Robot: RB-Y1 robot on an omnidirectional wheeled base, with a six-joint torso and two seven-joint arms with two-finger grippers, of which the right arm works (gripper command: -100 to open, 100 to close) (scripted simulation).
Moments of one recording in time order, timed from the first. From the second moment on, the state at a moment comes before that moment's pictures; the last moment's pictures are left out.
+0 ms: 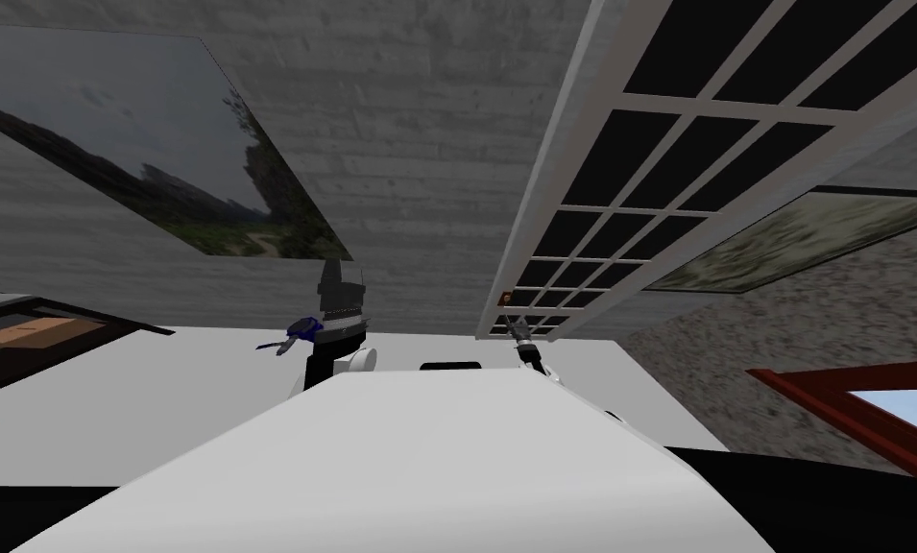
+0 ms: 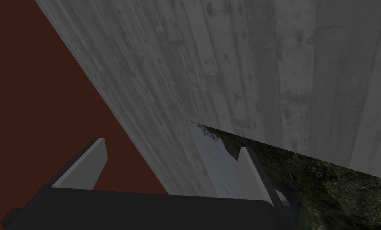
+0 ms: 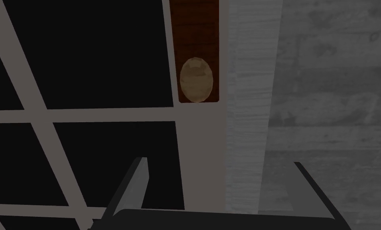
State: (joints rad) arm -0.01 -0.31 -0.04 -0.61 -0.03 -0.97 1.22
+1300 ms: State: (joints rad) arm -0.03 -0.29 -0.05 -0.53 -0.04 -0.99 1.28
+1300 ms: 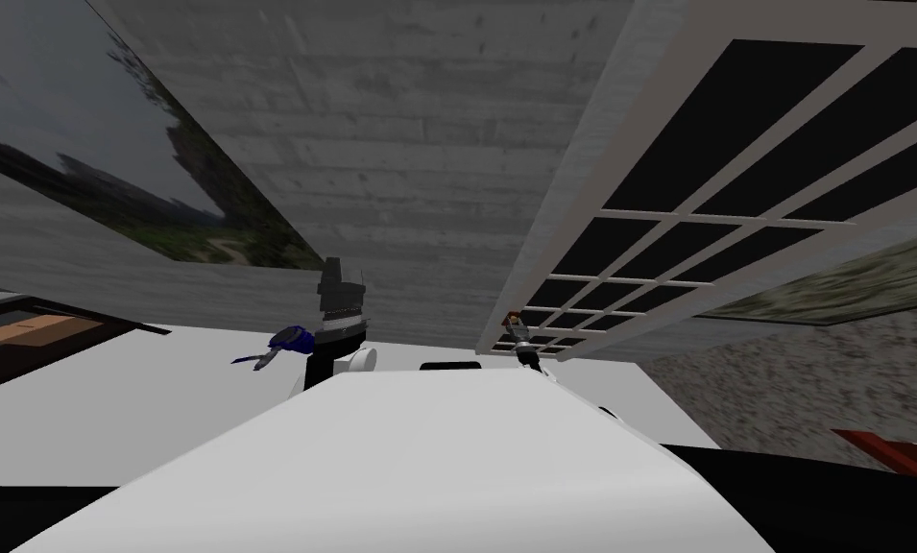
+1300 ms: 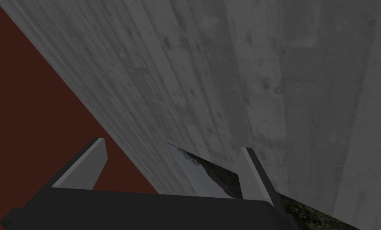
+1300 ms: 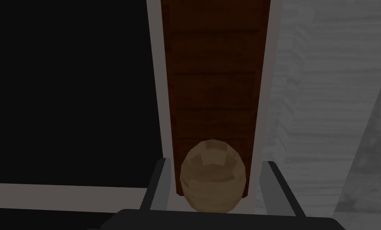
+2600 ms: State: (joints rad) arm 0.00 -0.29 -0.05 -0.57 -0.08 -1.00 1.14
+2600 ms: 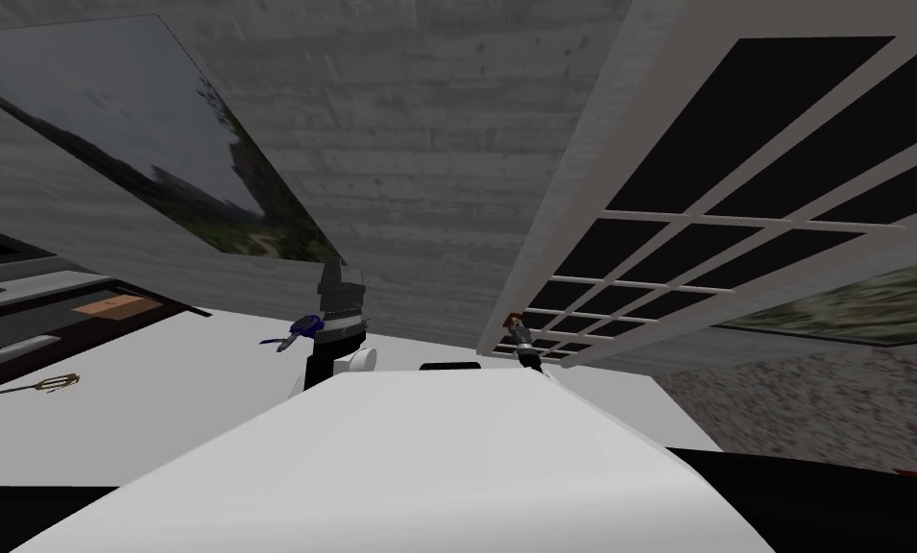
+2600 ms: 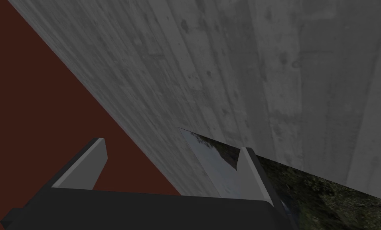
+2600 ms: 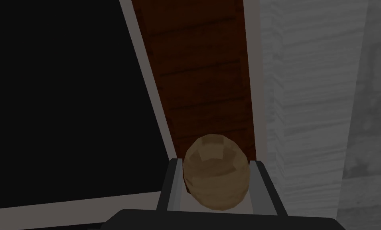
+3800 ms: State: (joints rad) arm 0.05 -0.28 -0.04 -0.61 -0.16 -1.01 0.86
